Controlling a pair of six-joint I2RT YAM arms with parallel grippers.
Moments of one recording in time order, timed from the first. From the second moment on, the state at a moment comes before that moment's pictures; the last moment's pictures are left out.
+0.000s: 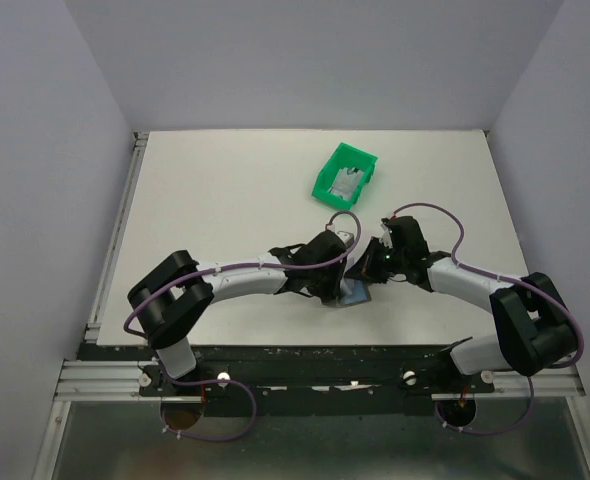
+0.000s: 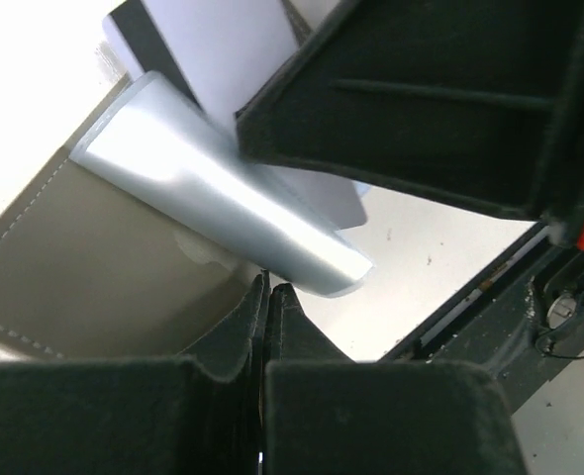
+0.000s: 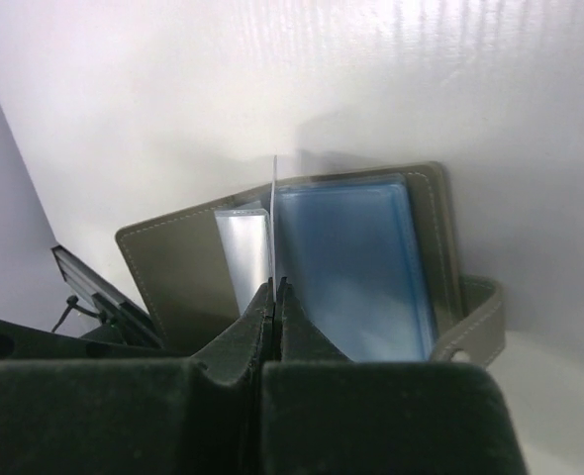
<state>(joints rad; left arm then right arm) -0.99 1.72 1.02 -0.21 0.13 -0.60 0.43 1.40 0.58 -0.02 -0.39 0.82</state>
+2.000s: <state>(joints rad) -0.97 1.69 0.93 -0.18 0.06 -0.65 0.43 1.34 0.70 -0.22 -0.35 0.67</state>
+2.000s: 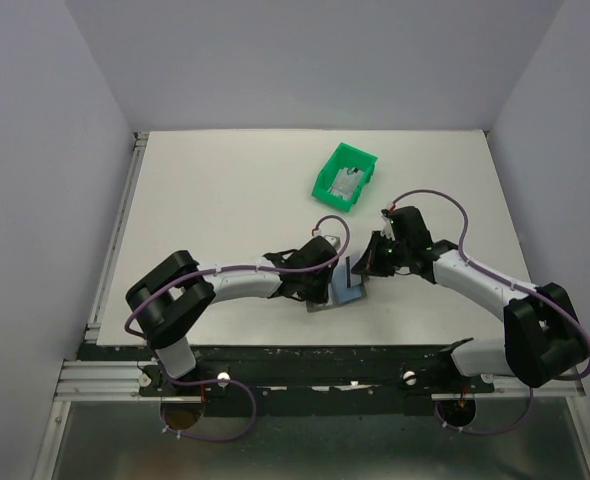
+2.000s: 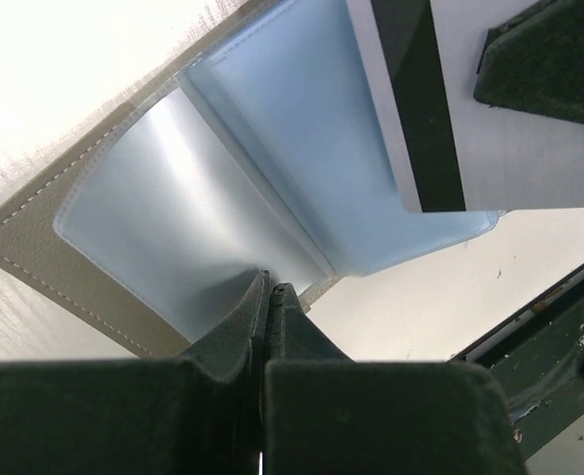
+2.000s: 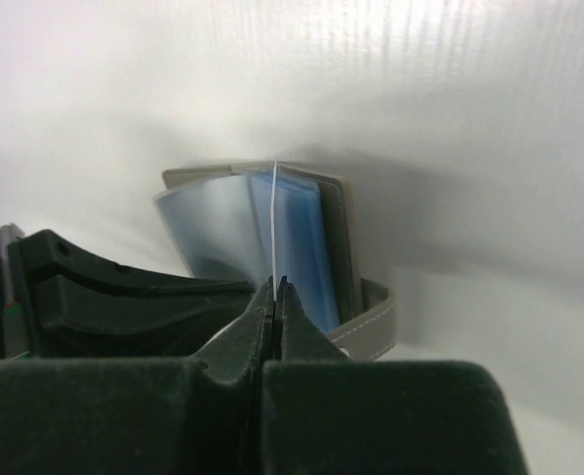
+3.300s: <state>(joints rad) -0.97 1.72 0.96 -0.17 0.06 -0.64 0.43 1.33 0.70 -0.33 -0.25 0.55</state>
